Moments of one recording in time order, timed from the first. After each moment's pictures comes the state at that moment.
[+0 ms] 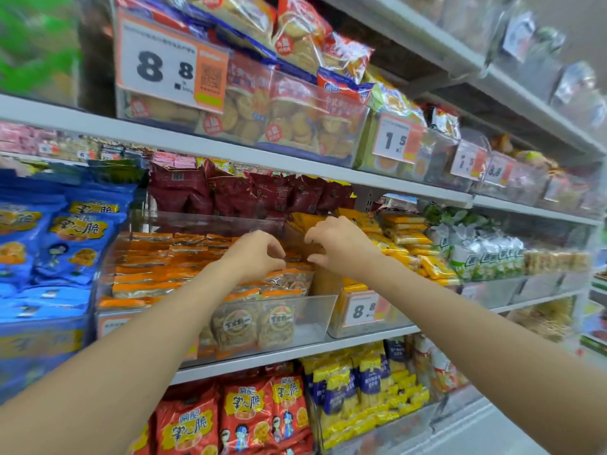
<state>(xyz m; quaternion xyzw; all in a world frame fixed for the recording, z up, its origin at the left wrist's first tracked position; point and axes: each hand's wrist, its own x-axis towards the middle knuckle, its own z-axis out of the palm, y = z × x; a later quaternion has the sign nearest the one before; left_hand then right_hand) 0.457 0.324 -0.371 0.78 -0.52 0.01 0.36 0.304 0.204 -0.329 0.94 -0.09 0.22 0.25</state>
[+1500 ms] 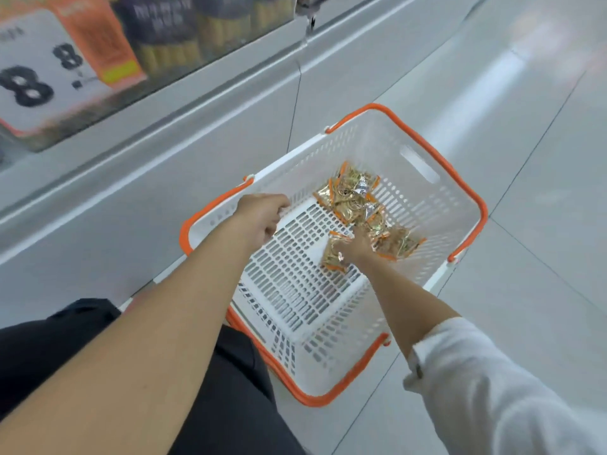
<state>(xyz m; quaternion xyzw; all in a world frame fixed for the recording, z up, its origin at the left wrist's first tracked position) 0.124 0.184 -0.880 0.69 -0.11 -0.62 0.36 -0.103 0.128 -1.025 0.52 -0.73 -0.03 -0.45</state>
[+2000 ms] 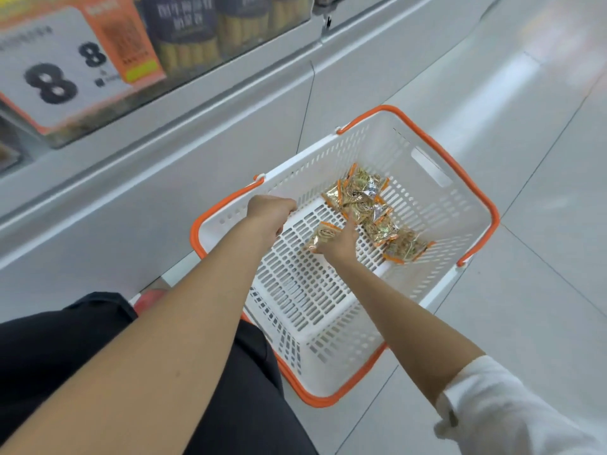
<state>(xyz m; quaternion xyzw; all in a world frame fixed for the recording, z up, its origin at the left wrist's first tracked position) 0.117 0.183 -0.877 0.75 -0.12 -0.56 0.34 -0.036 0.161 -0.983 0.45 -0.72 0.15 -0.51</state>
